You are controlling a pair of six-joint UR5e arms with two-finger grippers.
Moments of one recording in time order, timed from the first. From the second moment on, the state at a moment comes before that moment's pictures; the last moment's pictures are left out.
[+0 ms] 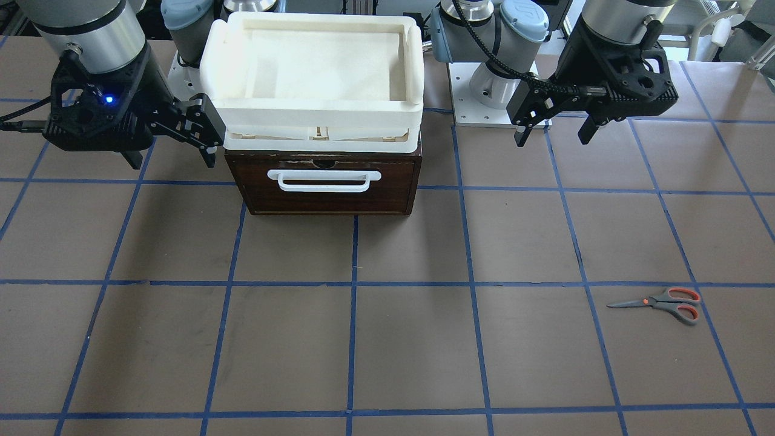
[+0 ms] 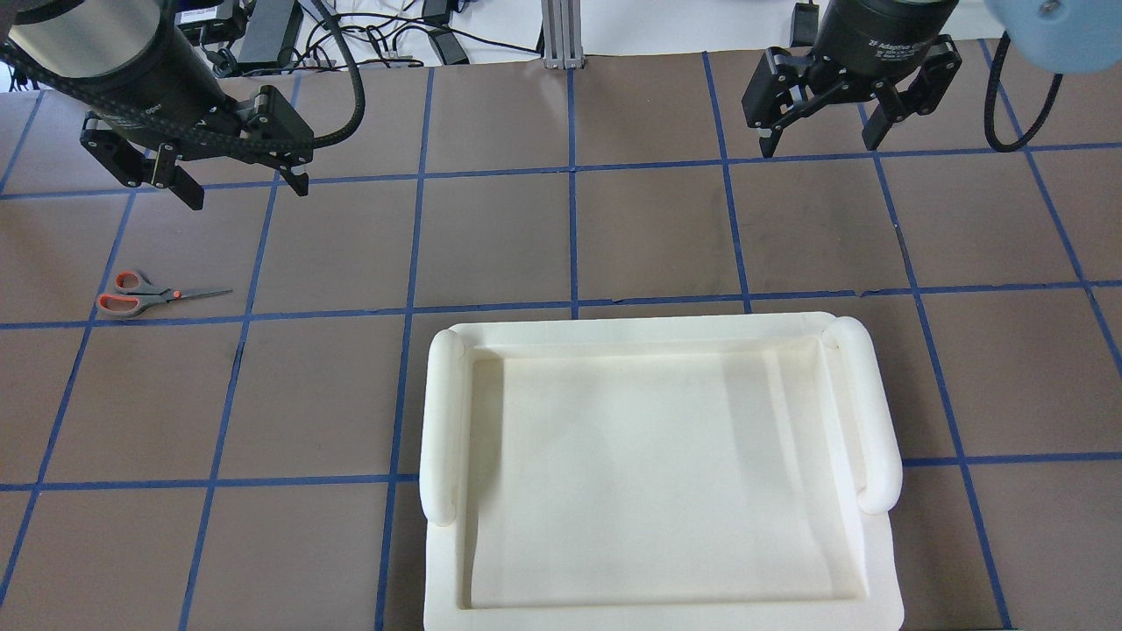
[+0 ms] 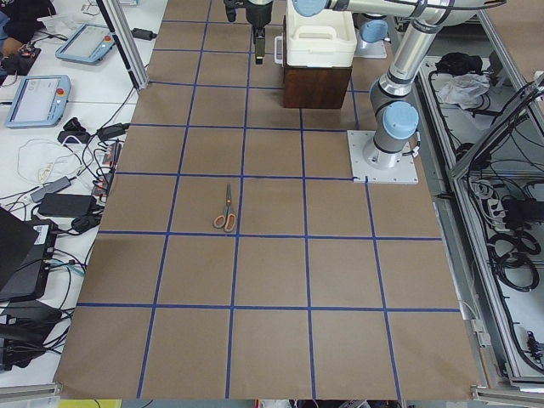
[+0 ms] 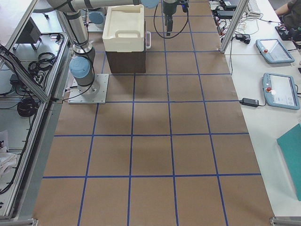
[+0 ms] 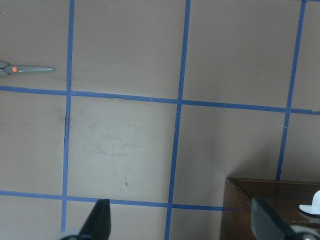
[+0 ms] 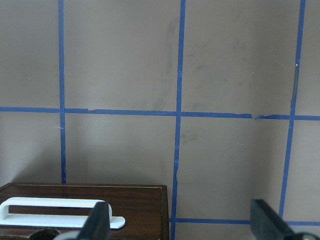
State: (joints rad) left arm -1.51 -1.53 -1.51 -1.63 1.56 -0.04; right arm 1.59 -1.49 1.42 -1.52 -1.56 -0.02
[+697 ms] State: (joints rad) left arm -1.49 -1.53 -1.51 -1.63 1.56 -0.04; right arm 1.61 -1.45 1.42 -1.53 -1.49 0.09
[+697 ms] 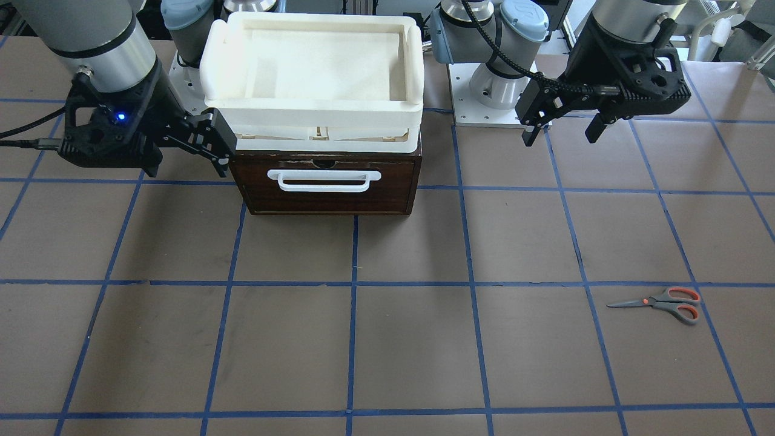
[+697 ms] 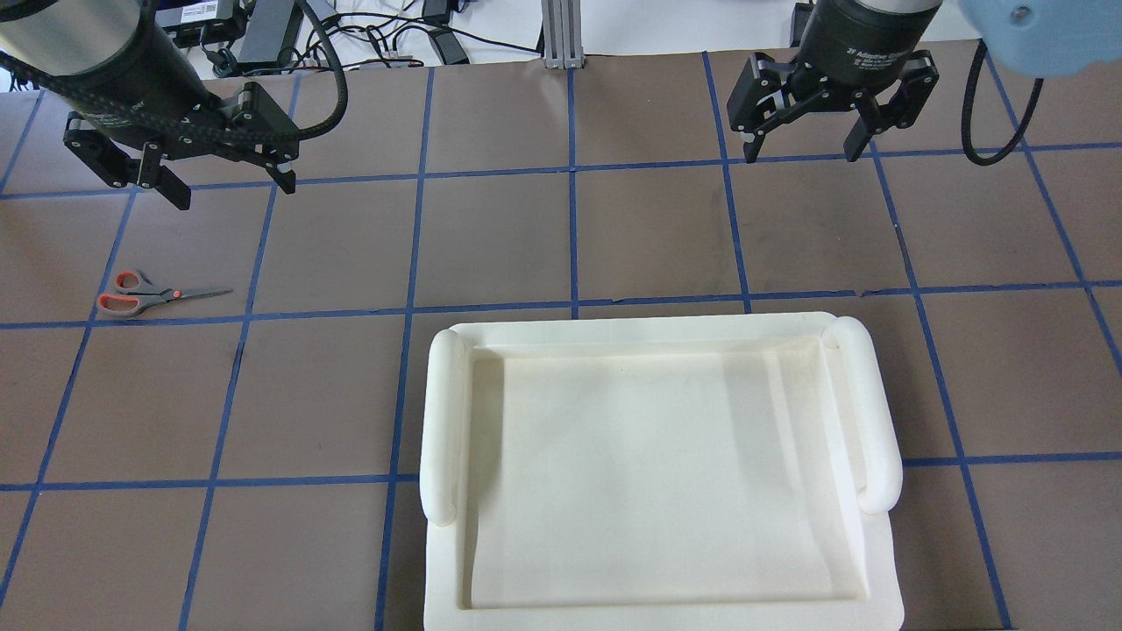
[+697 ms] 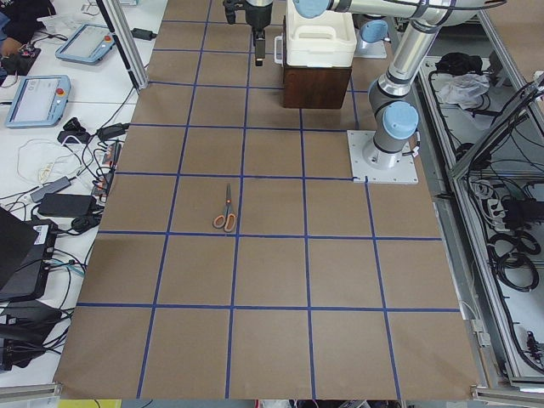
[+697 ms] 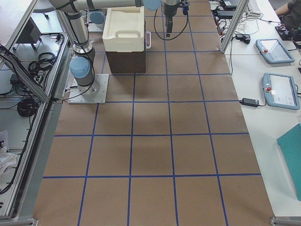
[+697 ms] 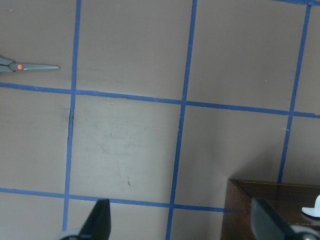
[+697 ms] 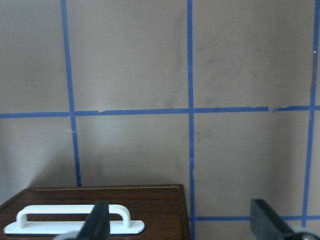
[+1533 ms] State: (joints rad) left arm -1.27 -1.56 -1.59 -1.62 1.55 0.43; right arm 1.77 -1.20 1.41 -1.69 -1.36 1.20
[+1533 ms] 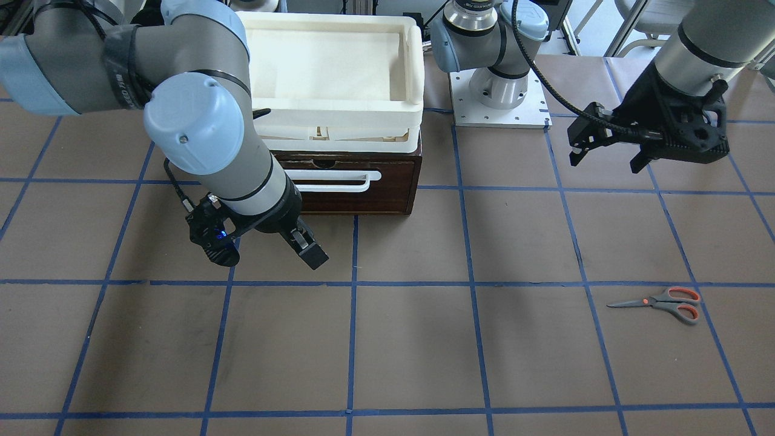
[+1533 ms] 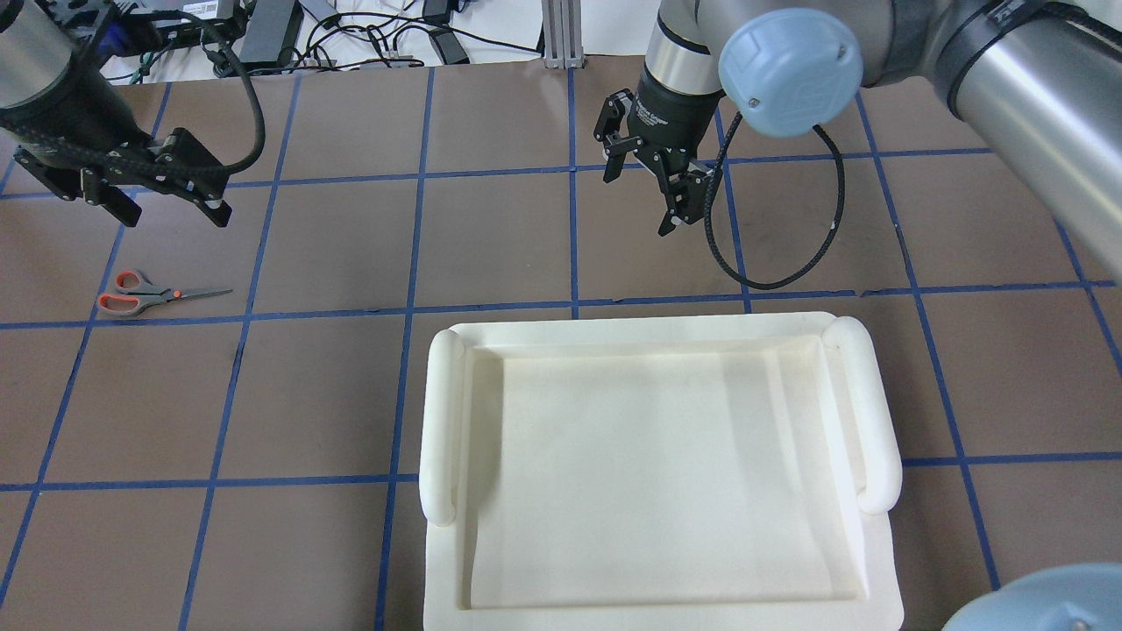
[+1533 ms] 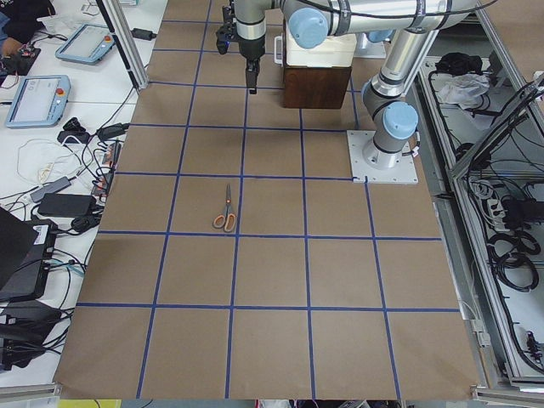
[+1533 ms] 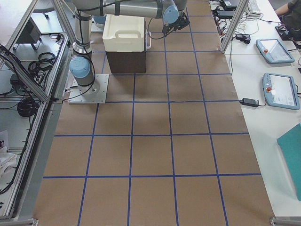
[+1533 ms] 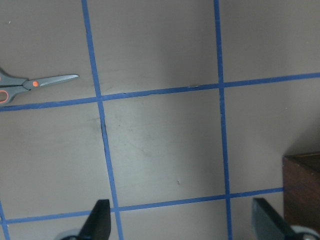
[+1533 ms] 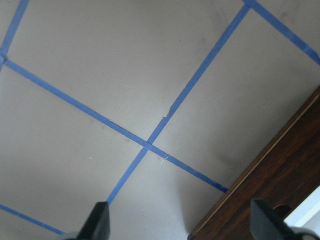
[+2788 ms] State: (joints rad) left arm -0.97 -1.79 -1.62 -1.50 1.58 1.41; right arm 1.83 -1.17 1.42 -1.56 -1.40 1.63
